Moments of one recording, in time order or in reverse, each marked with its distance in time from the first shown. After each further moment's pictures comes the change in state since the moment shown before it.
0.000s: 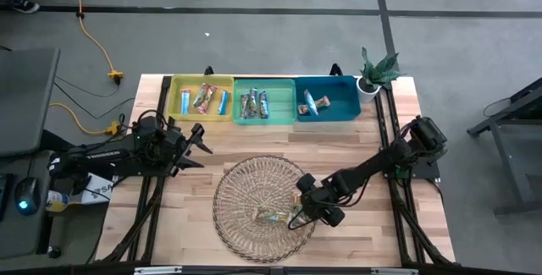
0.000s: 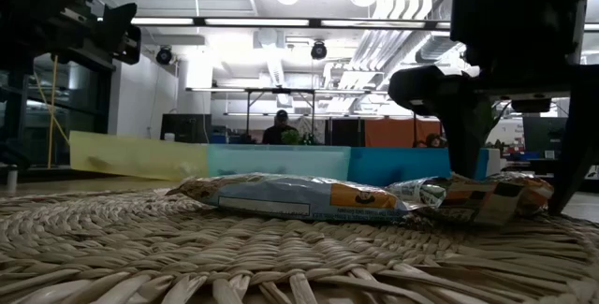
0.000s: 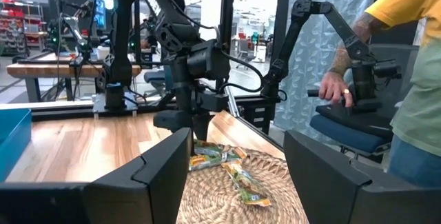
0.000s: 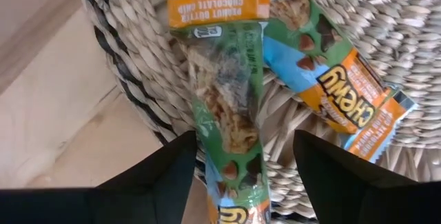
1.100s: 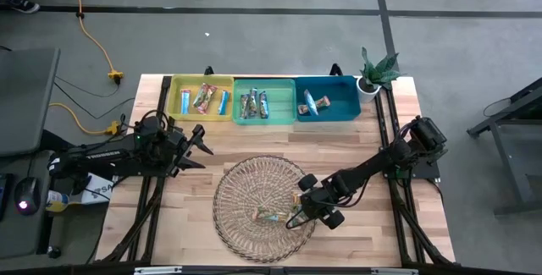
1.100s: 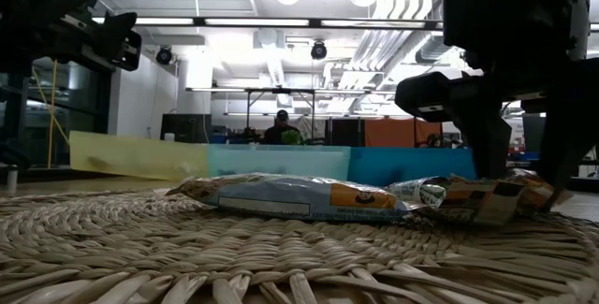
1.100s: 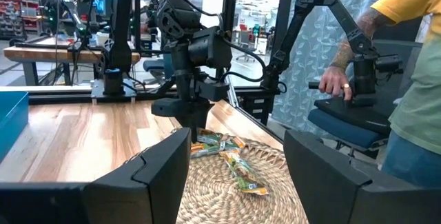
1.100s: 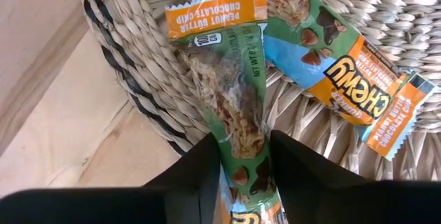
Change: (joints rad) left arm 0.000 0.000 0.000 -0.052 0.000 0.000; right arm 0.000 0.002 0.000 0.001 -0.035 0.126
